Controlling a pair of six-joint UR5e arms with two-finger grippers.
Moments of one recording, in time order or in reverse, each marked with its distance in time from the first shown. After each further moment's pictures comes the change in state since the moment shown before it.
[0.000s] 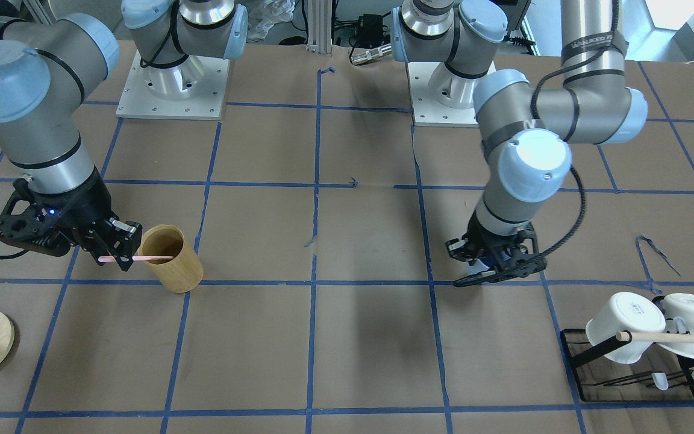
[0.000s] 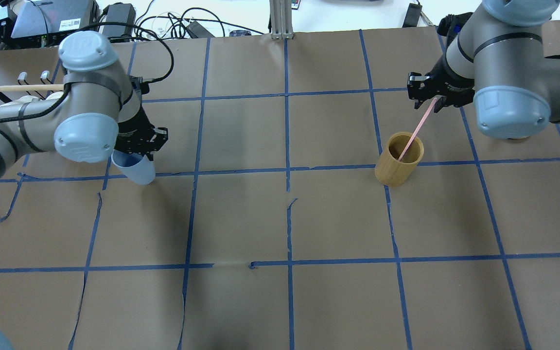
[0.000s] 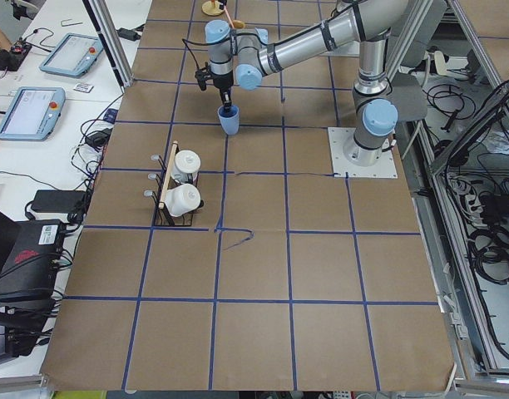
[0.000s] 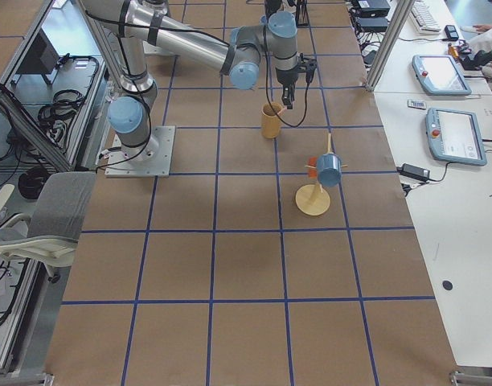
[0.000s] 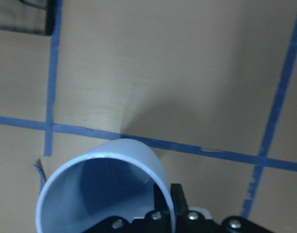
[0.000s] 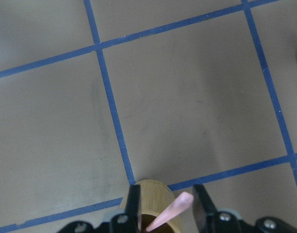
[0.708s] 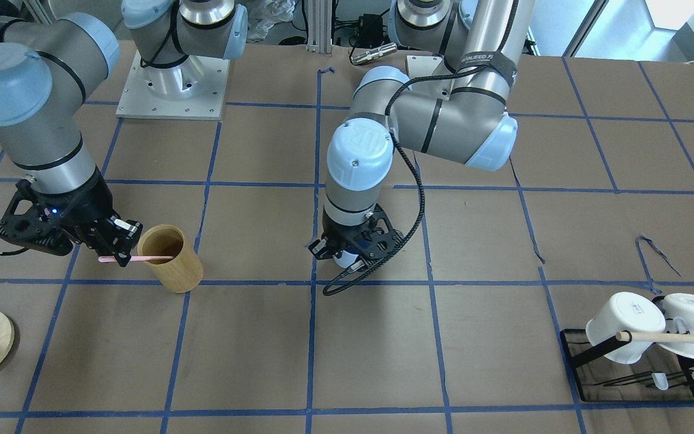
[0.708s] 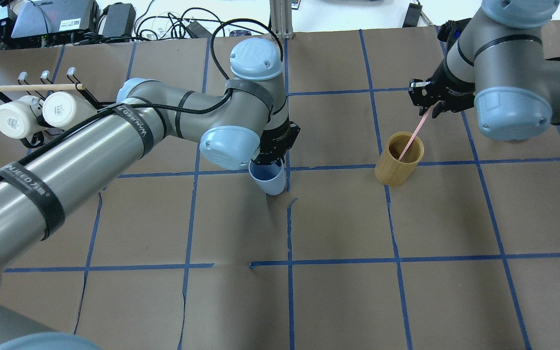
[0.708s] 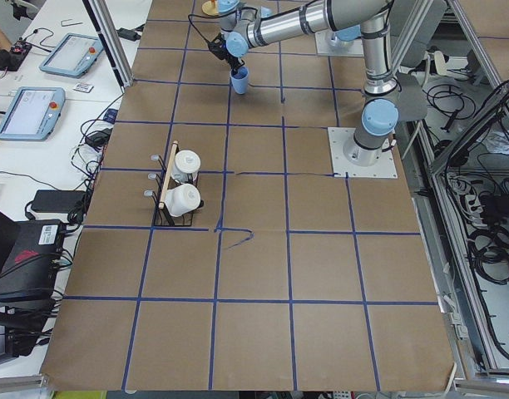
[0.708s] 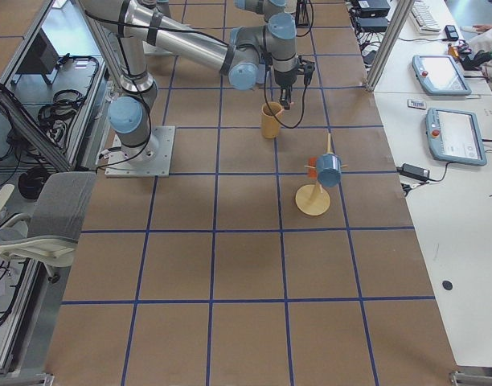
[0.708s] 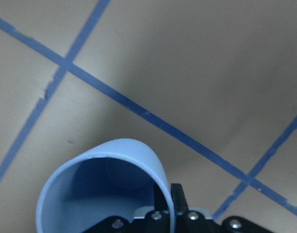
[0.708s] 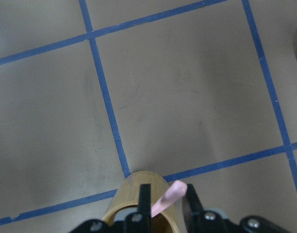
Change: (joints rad) left arm -0.312 -0.171 0.166 0.044 -0.130 -0.696; right arm -0.002 -0.004 0.005 0.032 -0.008 0.001
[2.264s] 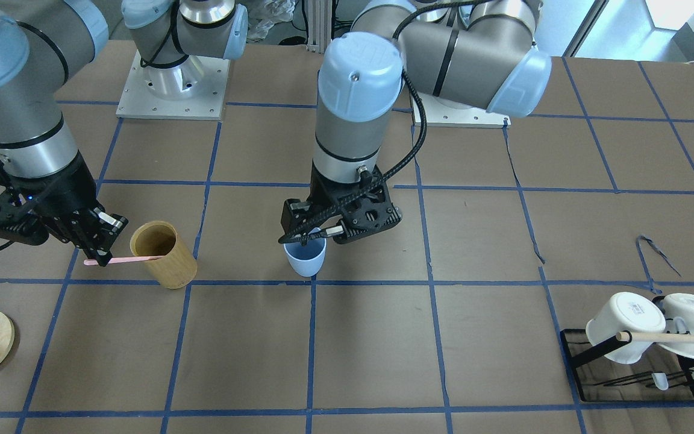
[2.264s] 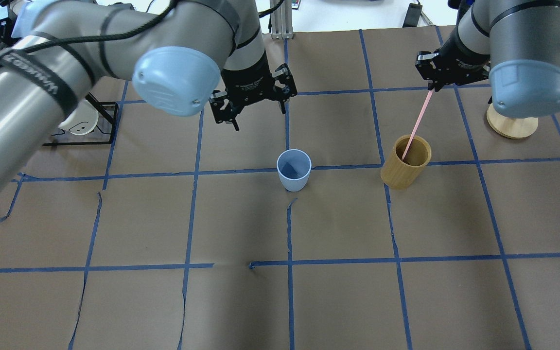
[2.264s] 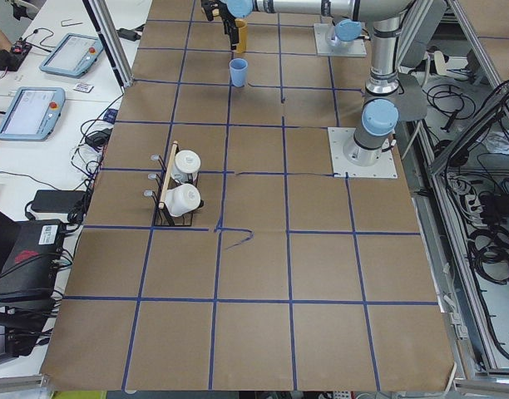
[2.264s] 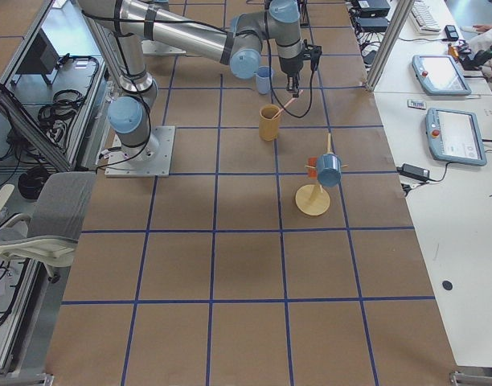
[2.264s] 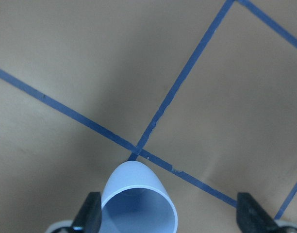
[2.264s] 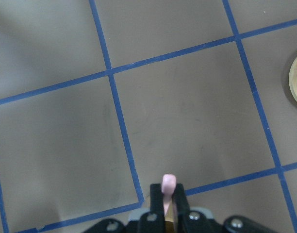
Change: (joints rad) left arm 0.075 0.235 0.163 -0.379 0.008 0.541; right arm 0.003 -0.031 -0.102 0.044 0.013 -0.001
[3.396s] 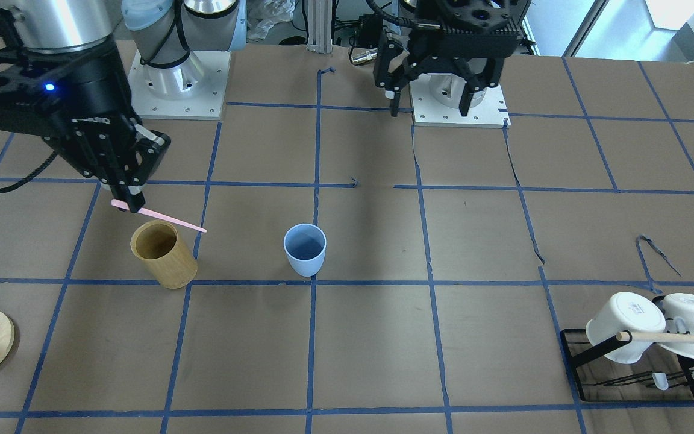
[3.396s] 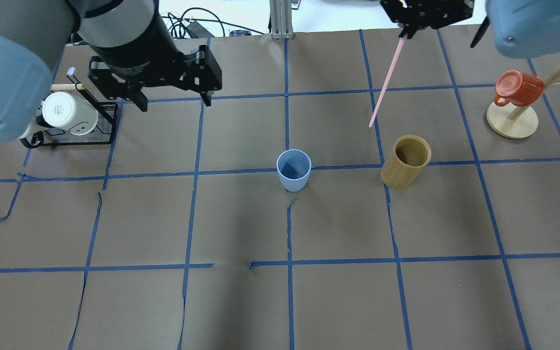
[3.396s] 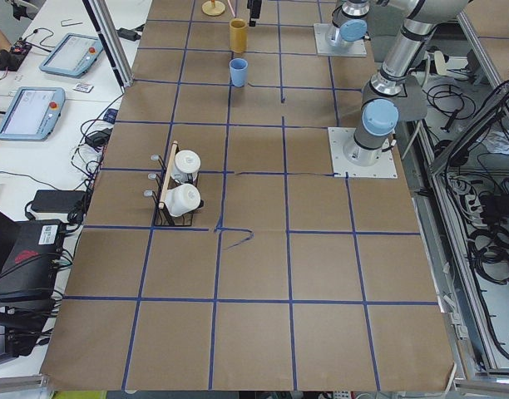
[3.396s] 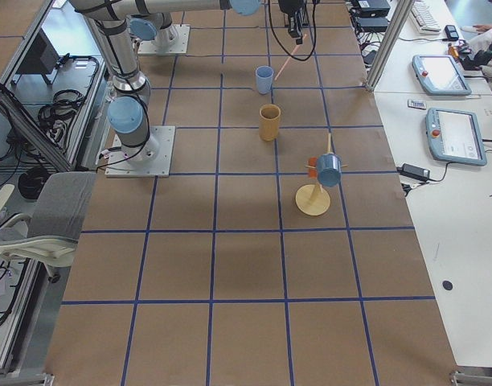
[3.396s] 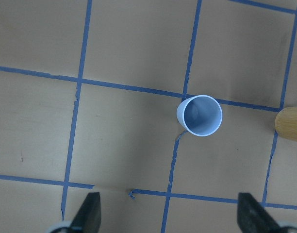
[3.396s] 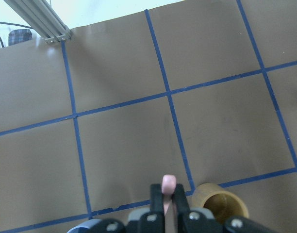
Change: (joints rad) left arm 0.126 0.278 -0.033 -0.102 0.113 0.392; right arm 0.211 -0.027 -0.262 0.191 -0.043 0.186
